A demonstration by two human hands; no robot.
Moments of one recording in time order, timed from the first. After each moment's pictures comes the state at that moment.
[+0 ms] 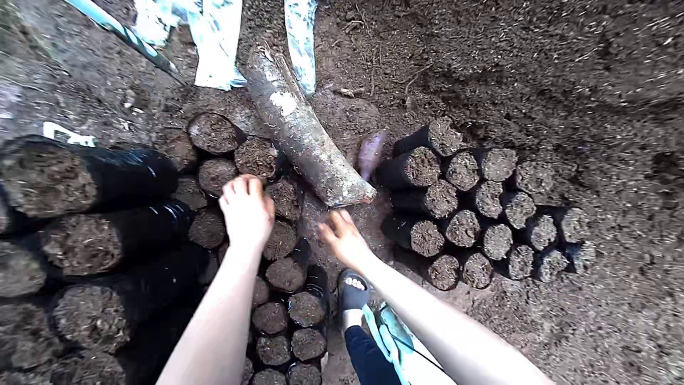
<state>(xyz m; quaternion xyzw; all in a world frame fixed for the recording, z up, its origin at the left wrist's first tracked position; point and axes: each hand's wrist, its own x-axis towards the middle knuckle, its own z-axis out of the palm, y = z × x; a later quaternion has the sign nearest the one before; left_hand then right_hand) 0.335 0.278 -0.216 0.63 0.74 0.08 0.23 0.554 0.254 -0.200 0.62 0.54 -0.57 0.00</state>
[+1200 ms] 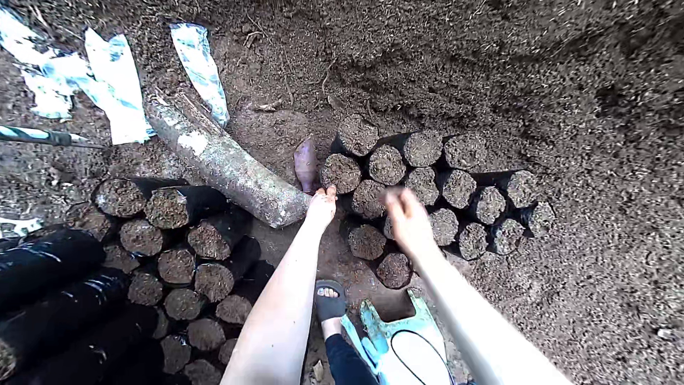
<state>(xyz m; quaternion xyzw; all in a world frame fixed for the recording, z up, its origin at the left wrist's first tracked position) 0.636 0.351 -0.245 0.32 0.65 0.03 0.69 0.799 0.295 -0.135 0.78 0.42 -0.43 -0.15</state>
